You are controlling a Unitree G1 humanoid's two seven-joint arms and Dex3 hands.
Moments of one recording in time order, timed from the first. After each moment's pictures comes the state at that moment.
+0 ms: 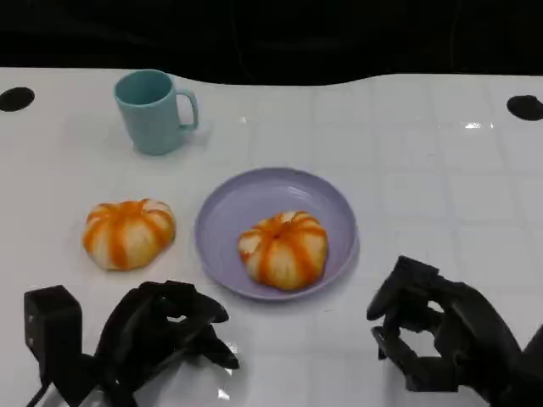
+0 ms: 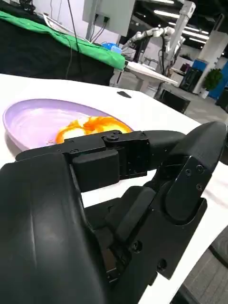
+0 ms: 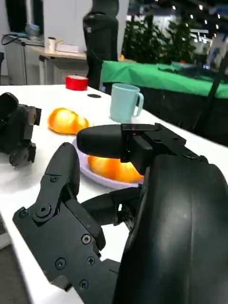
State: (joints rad) left arm -0.23 -0.01 0.13 0.74 -0.31 -0.22 -0.69; right arm 0.07 -0.11 0.15 0.11 0.15 -0.28 0.34
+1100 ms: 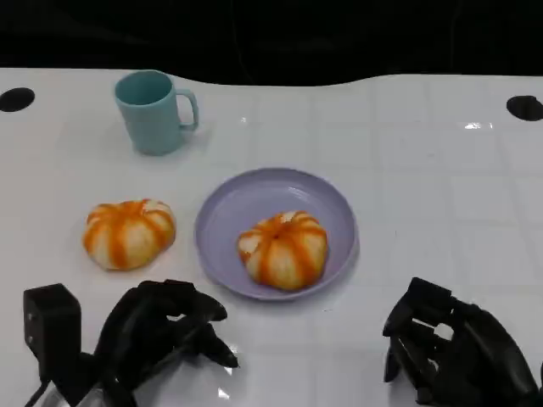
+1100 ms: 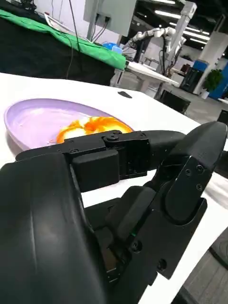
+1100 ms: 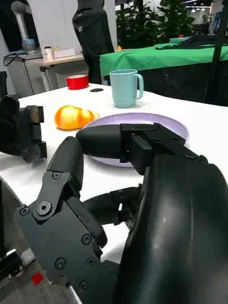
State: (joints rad) left arm -0.23 -0.01 0.13 0.75 -0.32 -0.22 -0.69; right arm 0.10 -0.06 0.08 0.17 0.26 -0.20 0.47
